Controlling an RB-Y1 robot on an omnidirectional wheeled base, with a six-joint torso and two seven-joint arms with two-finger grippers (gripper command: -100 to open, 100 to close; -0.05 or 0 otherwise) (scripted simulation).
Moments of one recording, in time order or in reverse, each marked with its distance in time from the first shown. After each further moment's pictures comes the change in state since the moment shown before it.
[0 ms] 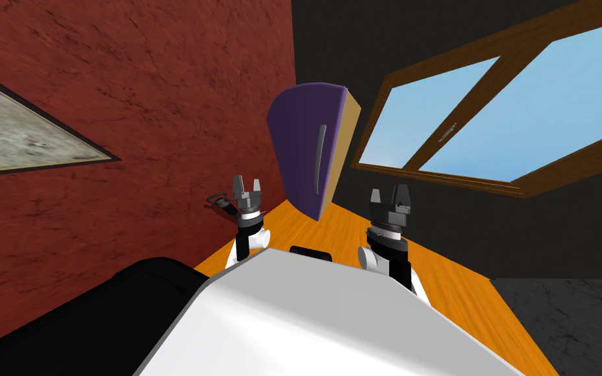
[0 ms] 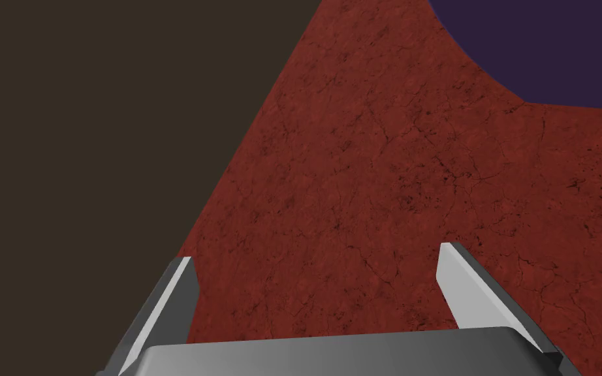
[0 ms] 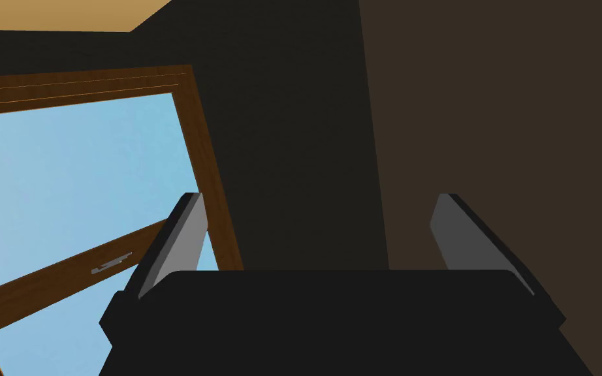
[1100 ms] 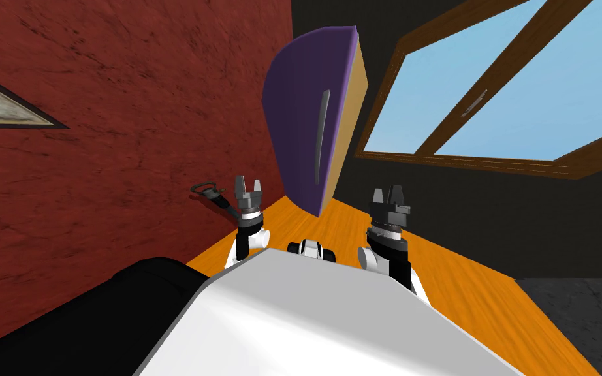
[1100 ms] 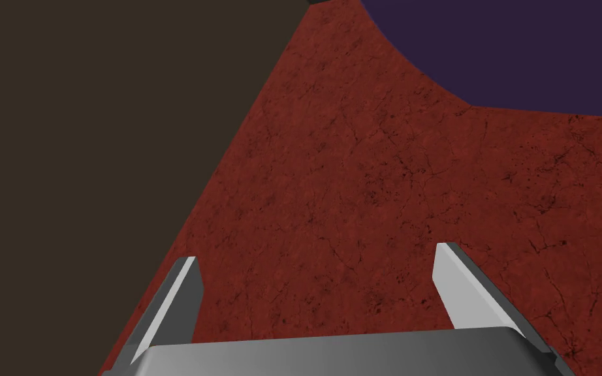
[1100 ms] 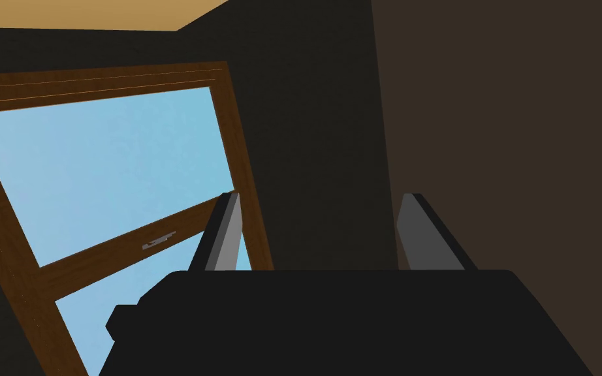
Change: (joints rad) left arm -0.002 0.023 0.003 0.010 0.001 -0.003 -0.001; right arm 0.000 0.000 0.000 0.000 0.000 0.000 0.000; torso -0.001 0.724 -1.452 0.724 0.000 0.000
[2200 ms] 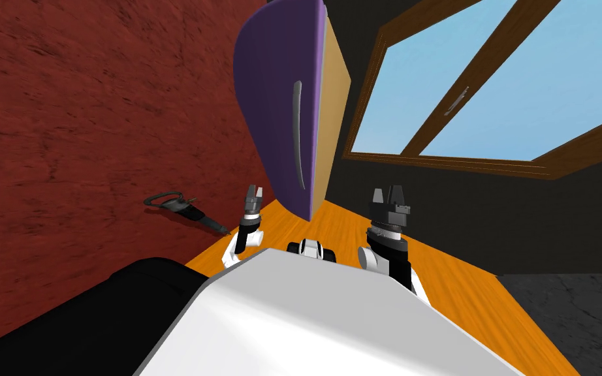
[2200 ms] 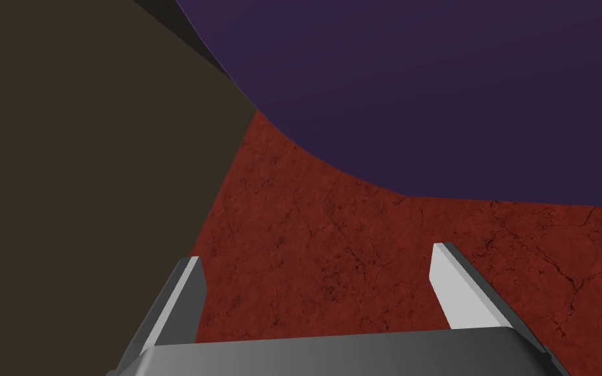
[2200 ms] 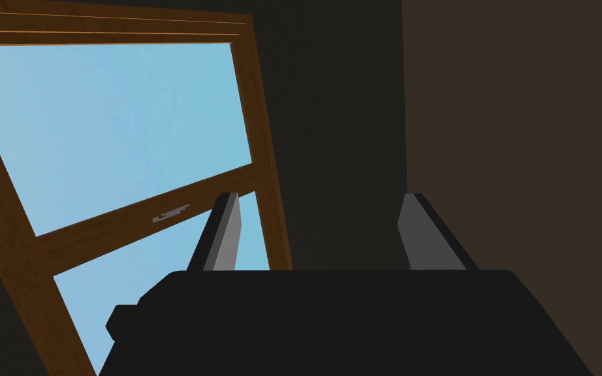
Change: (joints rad) left arm -0.048 0.194 0.109 0.276 0.030 -0.089 -0.020; right arm 0.000 0.000 0.000 0.000 0.000 0.000 0.000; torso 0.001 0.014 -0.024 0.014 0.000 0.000
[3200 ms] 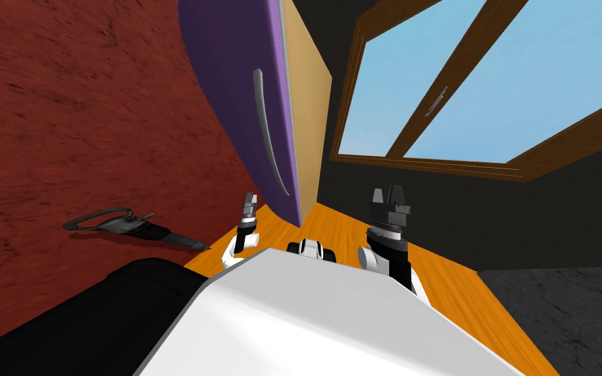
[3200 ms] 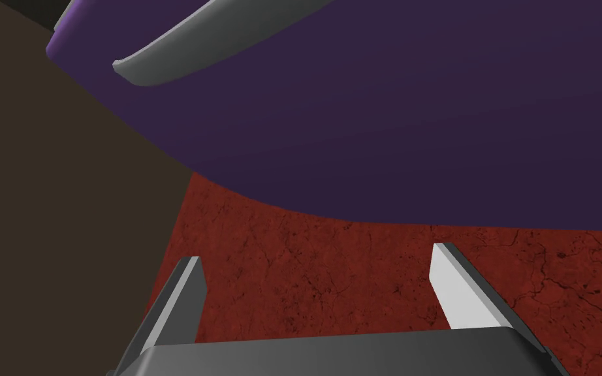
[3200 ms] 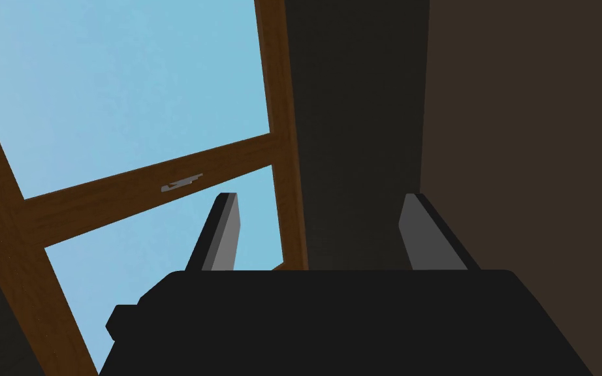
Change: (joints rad) left arm -0.054 0.015 0.120 0.287 0.026 -0.096 -0.022; right arm 0.000 0.000 0.000 0.000 0.000 0.000 0.000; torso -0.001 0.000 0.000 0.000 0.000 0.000
